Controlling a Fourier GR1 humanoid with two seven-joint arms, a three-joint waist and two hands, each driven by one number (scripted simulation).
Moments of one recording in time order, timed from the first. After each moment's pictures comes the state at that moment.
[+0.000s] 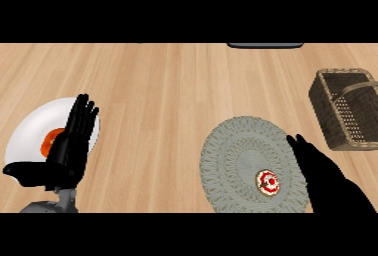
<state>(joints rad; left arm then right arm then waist) -0.04 0.29 -0.20 -1.64 0.26 0.32 -0.05 -0.02 -0.31 0.46 -2.31 0.74 0.42 1.14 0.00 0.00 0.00</state>
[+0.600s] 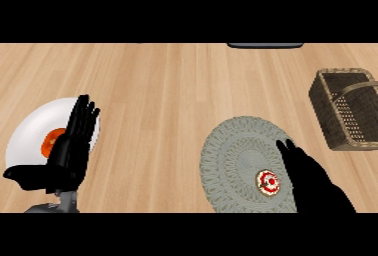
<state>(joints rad) -0.02 0.25 -0.19 -1.68 0.21 0.31 -0.02 0.04 -0.22 0.51 -2.27 0.87 0.43 1.06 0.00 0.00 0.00</state>
